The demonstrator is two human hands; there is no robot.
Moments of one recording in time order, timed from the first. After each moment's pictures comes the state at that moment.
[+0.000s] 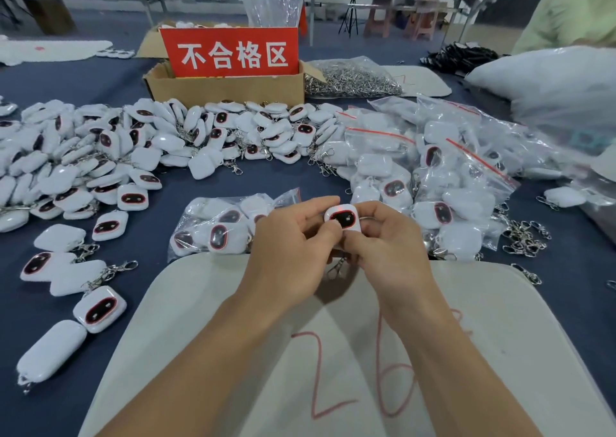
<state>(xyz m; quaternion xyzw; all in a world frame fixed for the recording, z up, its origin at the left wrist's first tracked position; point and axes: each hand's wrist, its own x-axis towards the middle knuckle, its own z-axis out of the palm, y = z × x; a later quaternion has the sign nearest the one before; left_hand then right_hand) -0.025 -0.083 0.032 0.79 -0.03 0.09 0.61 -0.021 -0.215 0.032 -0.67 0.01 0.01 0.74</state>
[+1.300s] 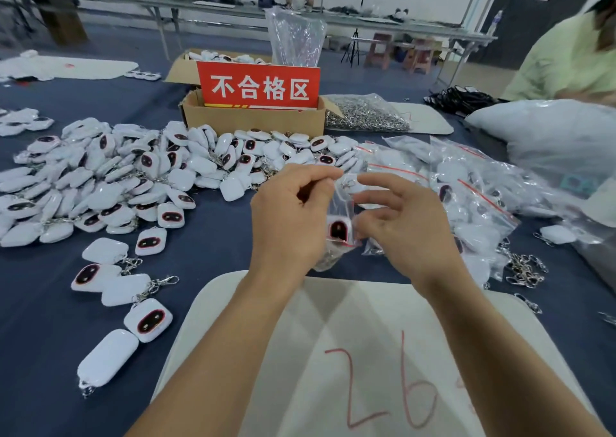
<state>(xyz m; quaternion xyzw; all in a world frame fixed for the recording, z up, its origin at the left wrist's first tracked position) -0.005 -0.043 0.088 0.74 -0.04 0.30 0.60 0.004 -0.193 0.096 -0.80 -0.04 -0.07 0.60</state>
